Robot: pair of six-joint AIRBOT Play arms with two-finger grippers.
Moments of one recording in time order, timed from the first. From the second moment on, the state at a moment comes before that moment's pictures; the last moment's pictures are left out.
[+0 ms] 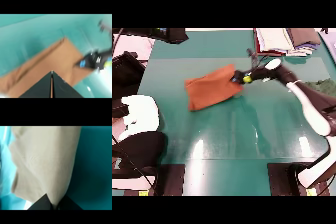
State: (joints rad) left arm -0.27 -1.46 1.97 1.22 -1.15 -1.47; right arm 0.22 -1.78 1.57 -0.64 0.94 1.24
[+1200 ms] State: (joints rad) left arm -0.38 -1.46 1.97 1.22 -1.10 -1.49; right arm -0.70 -1.43 1.75 -1.07 1.12 1.37
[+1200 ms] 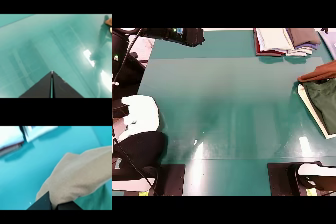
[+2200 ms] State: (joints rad) left arm -0.38 -1.46 1.97 1.22 -1.11 -1.48; right arm -1.03 -1.08 1.22 -1.27 1.26 1.36
